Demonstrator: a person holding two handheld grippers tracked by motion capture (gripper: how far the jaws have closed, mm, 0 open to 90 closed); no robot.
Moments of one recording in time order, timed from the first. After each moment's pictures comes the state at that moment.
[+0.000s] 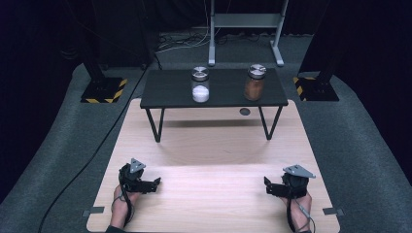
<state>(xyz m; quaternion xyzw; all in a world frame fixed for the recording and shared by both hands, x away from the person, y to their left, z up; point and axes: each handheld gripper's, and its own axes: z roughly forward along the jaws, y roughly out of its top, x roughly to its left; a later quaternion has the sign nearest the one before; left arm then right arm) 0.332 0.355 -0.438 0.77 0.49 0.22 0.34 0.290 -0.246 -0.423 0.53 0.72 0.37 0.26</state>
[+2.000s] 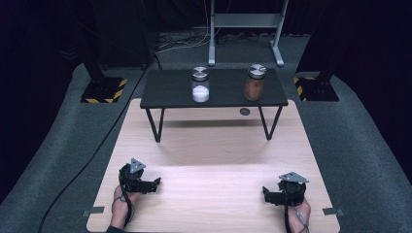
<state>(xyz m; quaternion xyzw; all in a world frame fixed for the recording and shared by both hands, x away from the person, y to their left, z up) 0.331 0.355 -0.438 0.77 0.49 0.22 0.34 0.297 -0.241 -0.435 0.54 0.74 0.32 0.23</state>
